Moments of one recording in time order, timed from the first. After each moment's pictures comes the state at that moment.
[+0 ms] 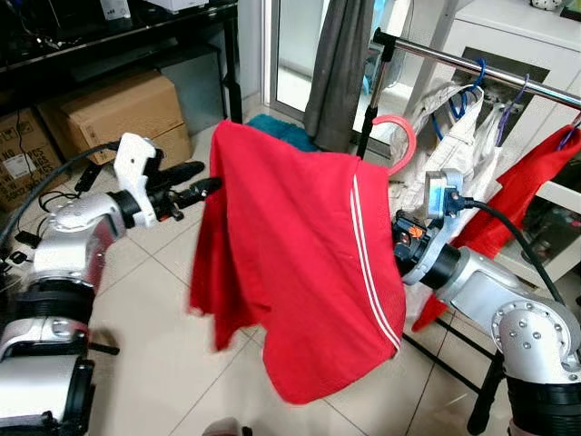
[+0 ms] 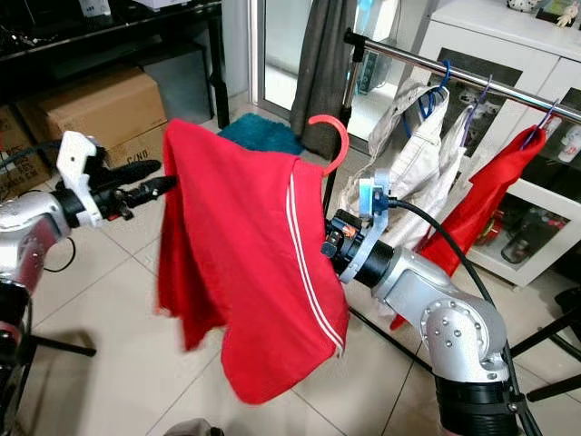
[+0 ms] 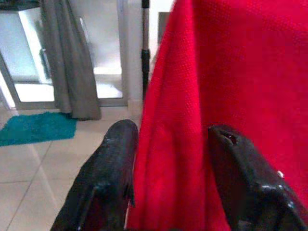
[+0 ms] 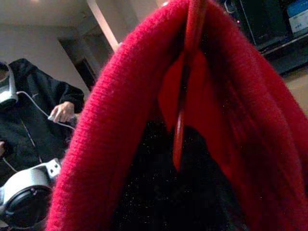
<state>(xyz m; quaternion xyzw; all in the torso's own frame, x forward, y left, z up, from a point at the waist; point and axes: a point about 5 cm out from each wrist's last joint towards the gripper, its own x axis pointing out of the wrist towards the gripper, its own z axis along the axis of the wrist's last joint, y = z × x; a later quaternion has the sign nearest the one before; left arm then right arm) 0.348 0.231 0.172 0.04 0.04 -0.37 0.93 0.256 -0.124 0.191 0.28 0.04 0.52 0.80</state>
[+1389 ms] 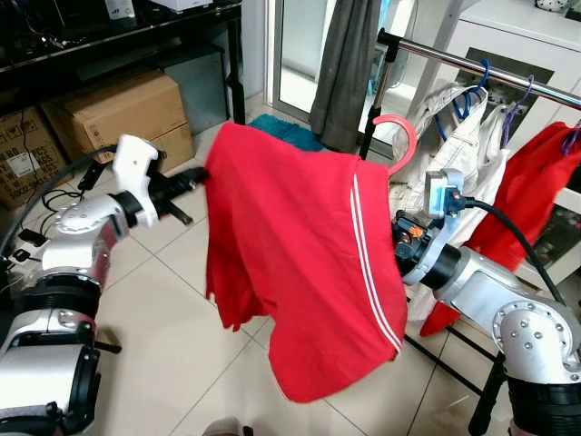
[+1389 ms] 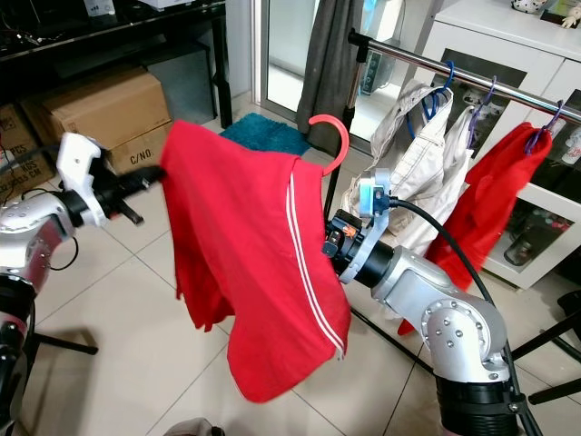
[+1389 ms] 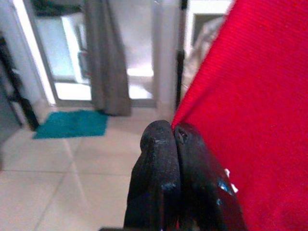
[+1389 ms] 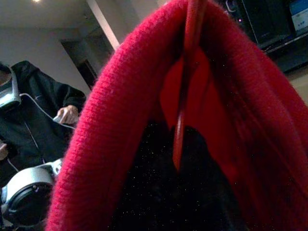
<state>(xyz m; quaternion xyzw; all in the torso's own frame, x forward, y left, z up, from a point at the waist) 0.357 0.244 0.169 0.05 0.02 -0.29 0.96 0.257 -0.123 0.191 0.28 0.04 0.52 0.80</state>
